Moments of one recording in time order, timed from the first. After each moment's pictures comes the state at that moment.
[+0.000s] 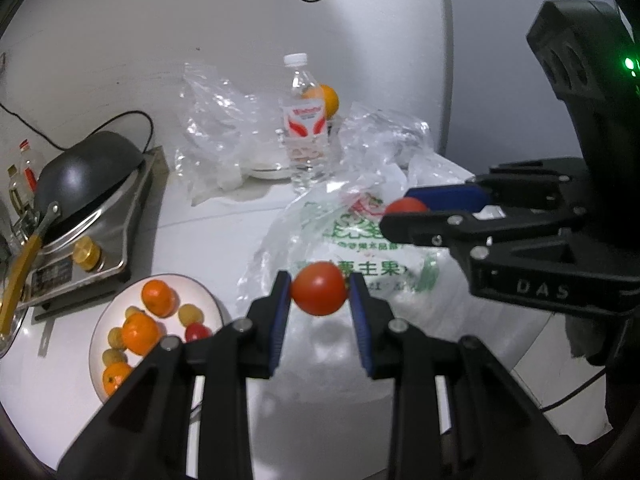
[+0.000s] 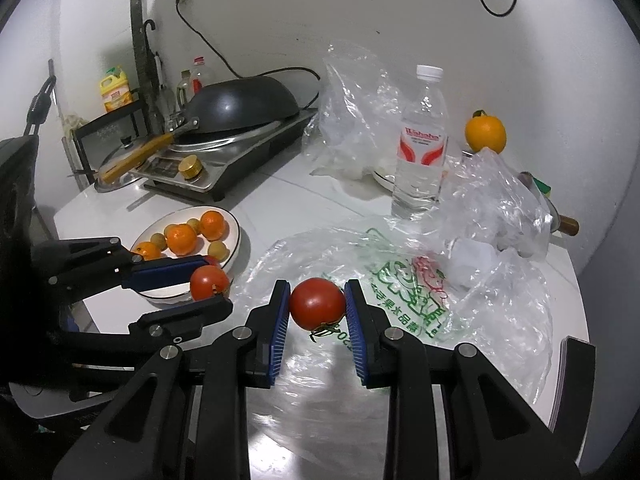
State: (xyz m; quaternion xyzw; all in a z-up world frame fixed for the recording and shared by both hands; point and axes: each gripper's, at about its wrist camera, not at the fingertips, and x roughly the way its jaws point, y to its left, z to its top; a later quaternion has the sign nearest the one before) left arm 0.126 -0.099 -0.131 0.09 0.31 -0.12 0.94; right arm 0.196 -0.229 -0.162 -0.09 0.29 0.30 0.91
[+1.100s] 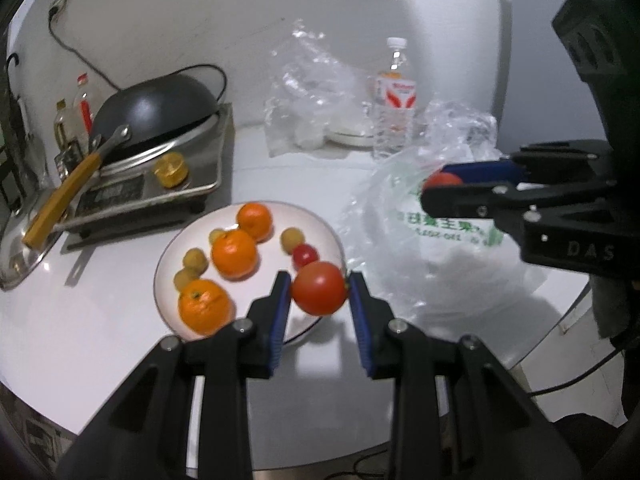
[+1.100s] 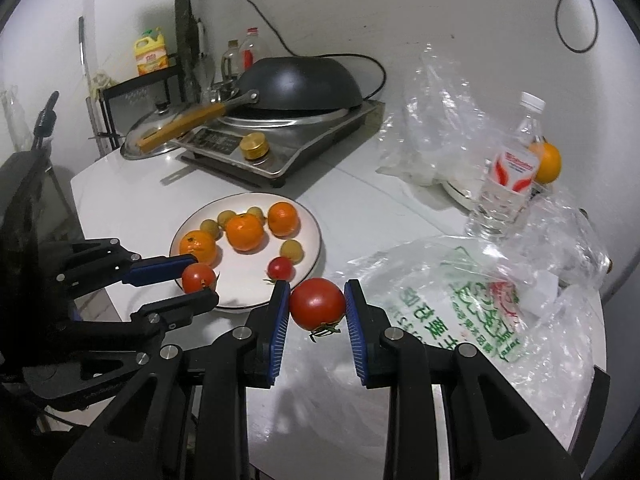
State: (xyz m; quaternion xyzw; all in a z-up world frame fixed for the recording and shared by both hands) left arm 0.091 0.010 -0.159 0.03 0.33 -0.05 0.94; right arm 0.175 -0.131 -0.168 -0.15 0.30 0.33 0.88
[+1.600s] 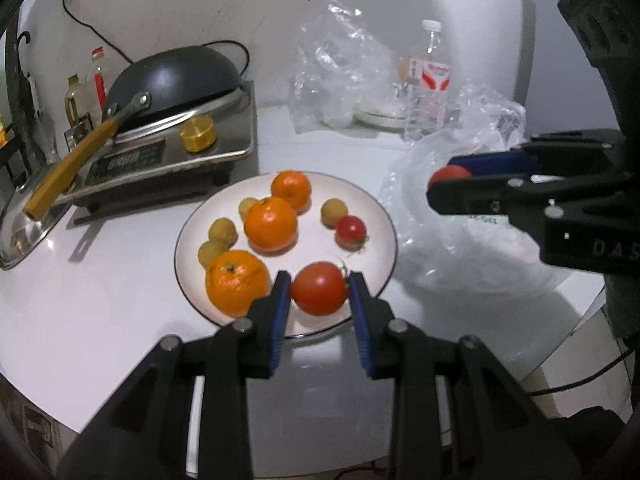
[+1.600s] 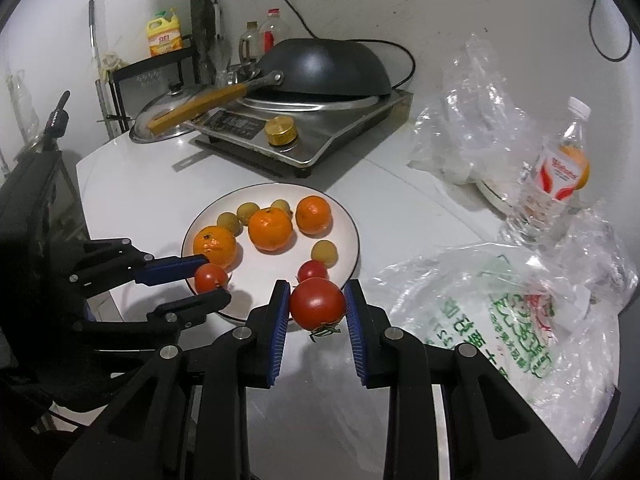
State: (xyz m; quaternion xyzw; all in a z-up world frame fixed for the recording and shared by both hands) left arm 0.100 0.040 -0.186 0.02 0.35 -0.03 0.94; right arm 0.184 -0.090 -0.185 -0.16 0.32 0.35 0.87
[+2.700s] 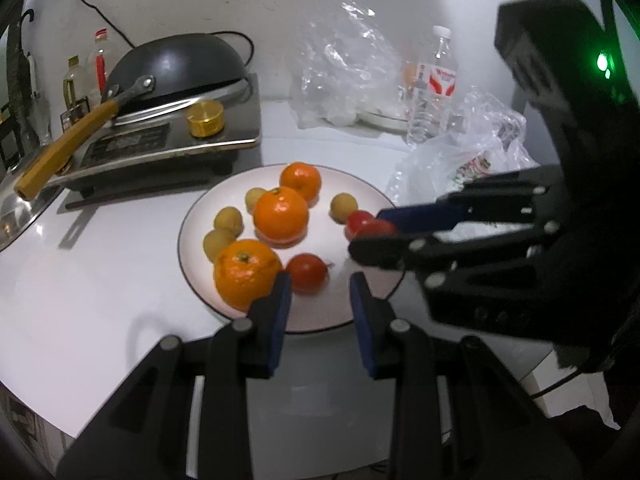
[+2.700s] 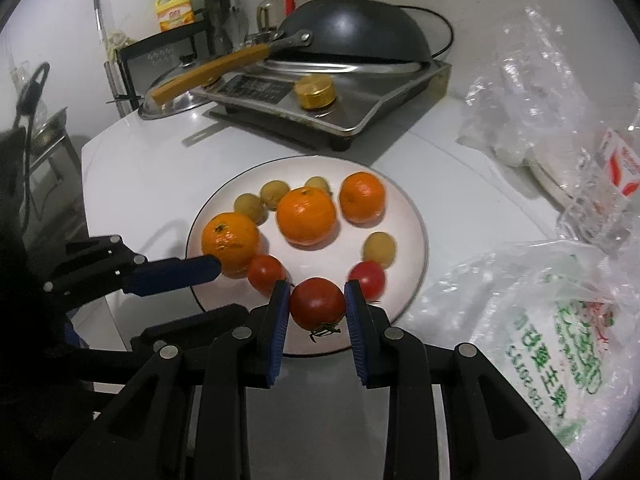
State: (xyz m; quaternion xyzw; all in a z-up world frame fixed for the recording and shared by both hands) left arm 0.098 0.059 -0.190 -0.01 0.35 -0.05 0.94; right arm 0.206 -0.035 -0.227 -0.17 0.36 0.39 0.83
